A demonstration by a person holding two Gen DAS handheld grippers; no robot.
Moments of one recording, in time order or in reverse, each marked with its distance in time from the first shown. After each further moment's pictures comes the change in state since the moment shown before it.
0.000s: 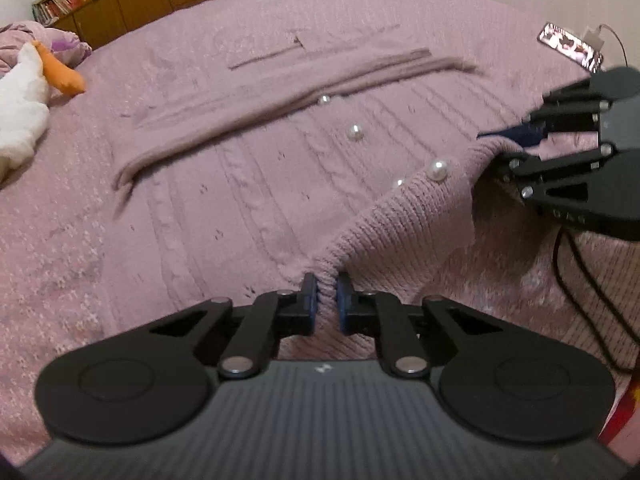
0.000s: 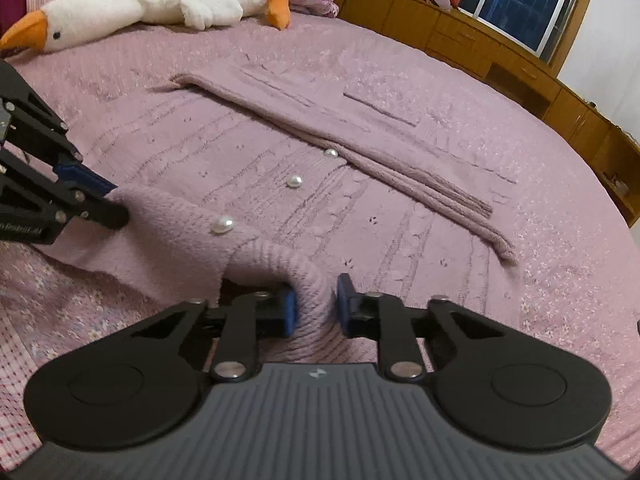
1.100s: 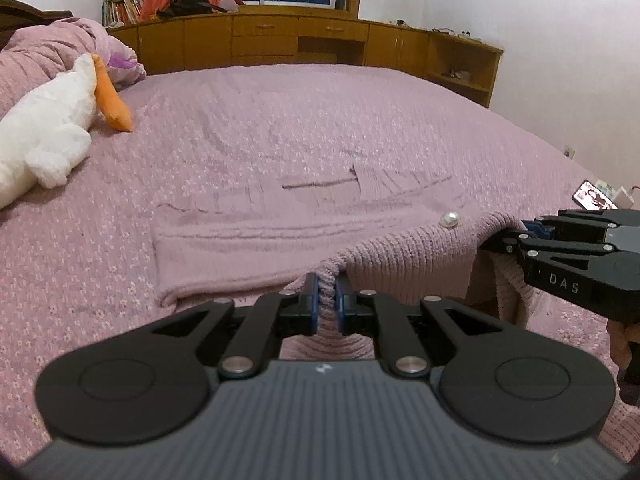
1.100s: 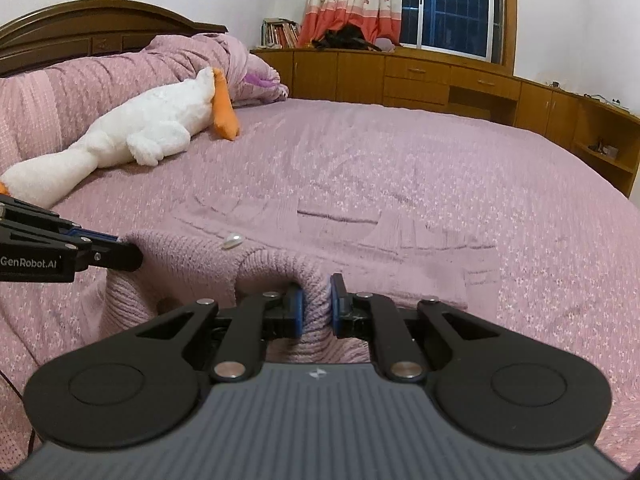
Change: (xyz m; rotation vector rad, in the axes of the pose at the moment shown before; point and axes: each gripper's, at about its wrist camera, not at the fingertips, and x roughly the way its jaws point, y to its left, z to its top) left arm -0.029 0.048 0.083 -0.245 -0.248 0.023; right arm -0.005 -0.063 0.077 0.289 -0.224 0.021
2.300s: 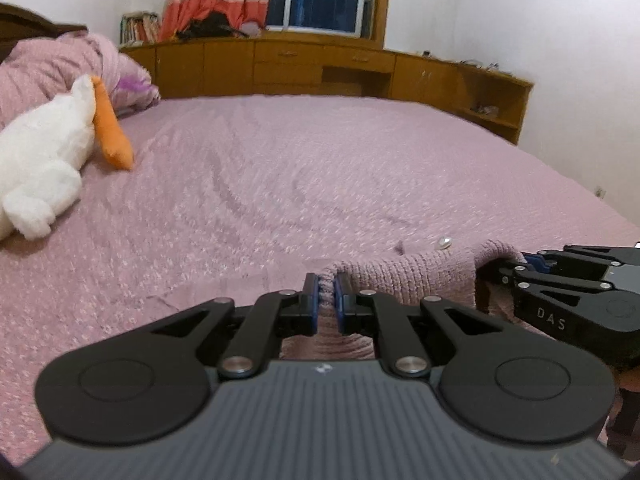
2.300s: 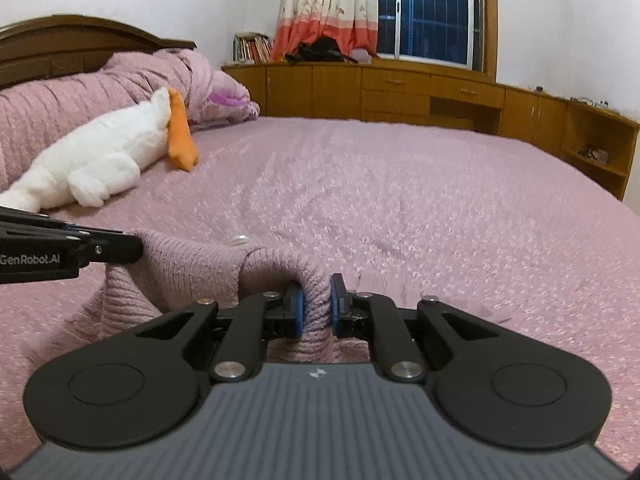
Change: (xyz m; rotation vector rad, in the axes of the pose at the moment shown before) left arm 0.113 0.031 0.073 -0.042 -0.082 0.060; right arm 0.136 -0.038 0.064 0.048 -0.037 -0.059
